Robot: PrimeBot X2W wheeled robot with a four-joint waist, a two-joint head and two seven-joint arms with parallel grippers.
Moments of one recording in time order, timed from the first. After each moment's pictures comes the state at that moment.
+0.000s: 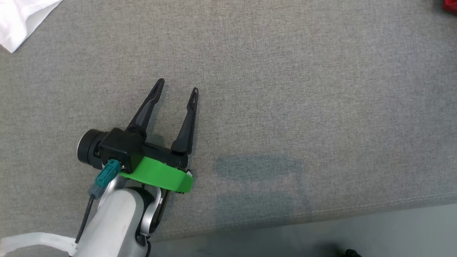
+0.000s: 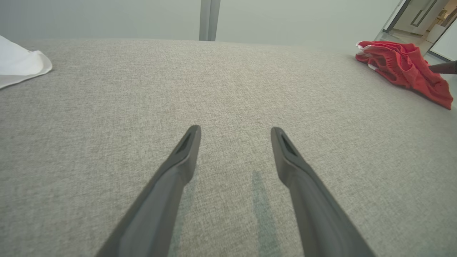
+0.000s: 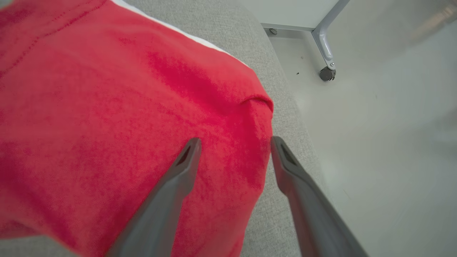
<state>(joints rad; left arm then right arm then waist) -0.32 0.12 -0.47 -0.08 -0.35 0.09 -0.16 -1.15 -0.70 0.82 1.04 0.82 -0.06 0.08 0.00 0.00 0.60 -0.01</state>
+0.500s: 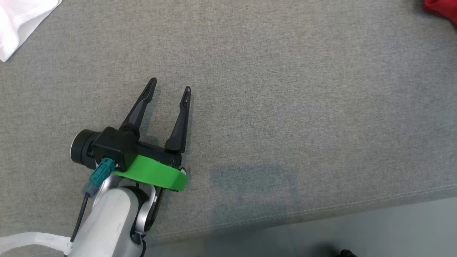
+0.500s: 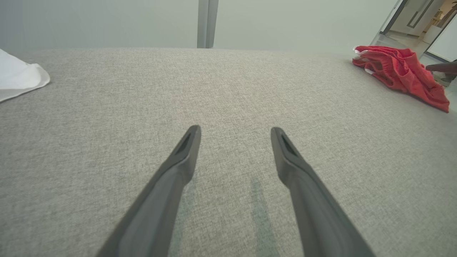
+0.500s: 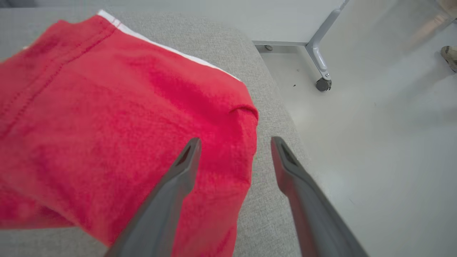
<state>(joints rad) -0.32 0.14 -0.45 -0.07 -0.35 0.10 -0.16 -1.13 -0.66 0.81 1.06 0.84 -0.06 -0.02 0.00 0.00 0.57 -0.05</state>
